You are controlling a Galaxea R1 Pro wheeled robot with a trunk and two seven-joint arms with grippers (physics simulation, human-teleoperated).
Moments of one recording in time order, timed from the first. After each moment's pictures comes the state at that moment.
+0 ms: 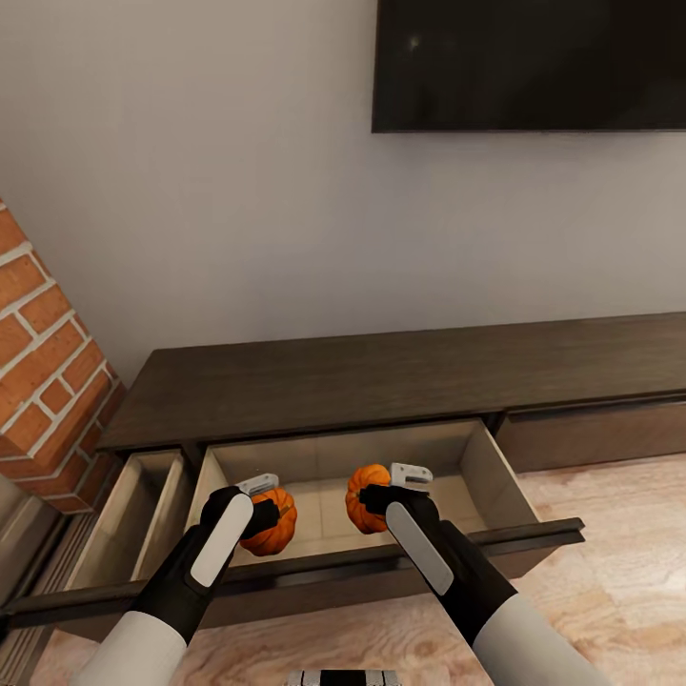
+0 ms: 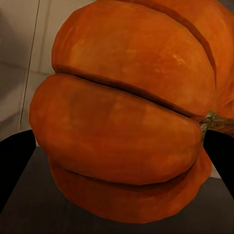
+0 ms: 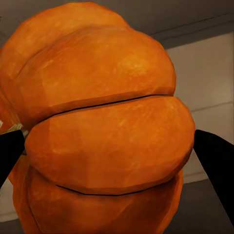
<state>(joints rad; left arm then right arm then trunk) -0.56 -0.04 -0.23 -1.08 0.82 0.77 0.76 -0.62 0.07 0.54 -1.05 -0.79 0.57 -0.69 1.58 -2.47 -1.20</state>
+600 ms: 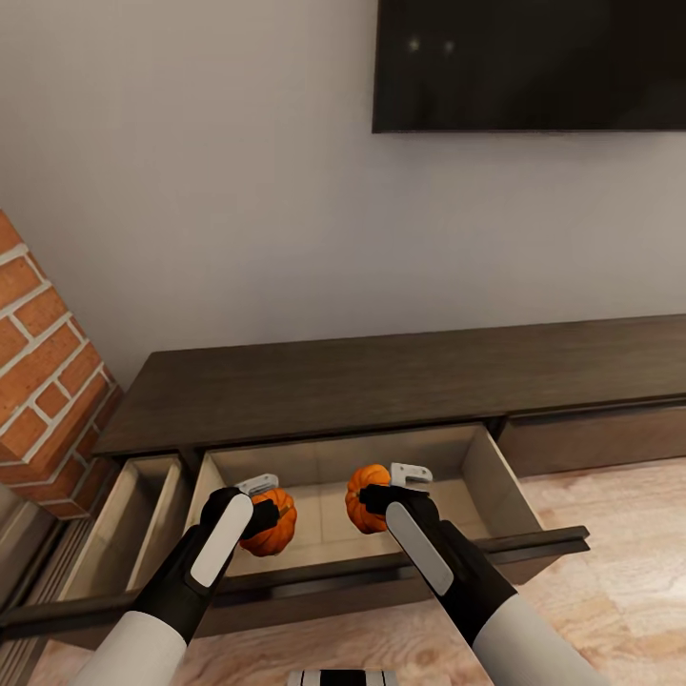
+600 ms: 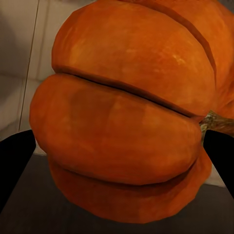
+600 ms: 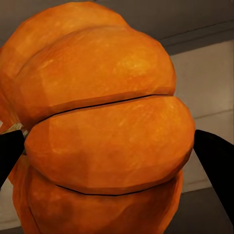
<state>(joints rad) -0.56 -0.04 -0.23 -1.08 0.82 0.78 0.76 -0.62 0.07 0.54 -1.05 -0.79 0.57 -0.69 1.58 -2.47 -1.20</state>
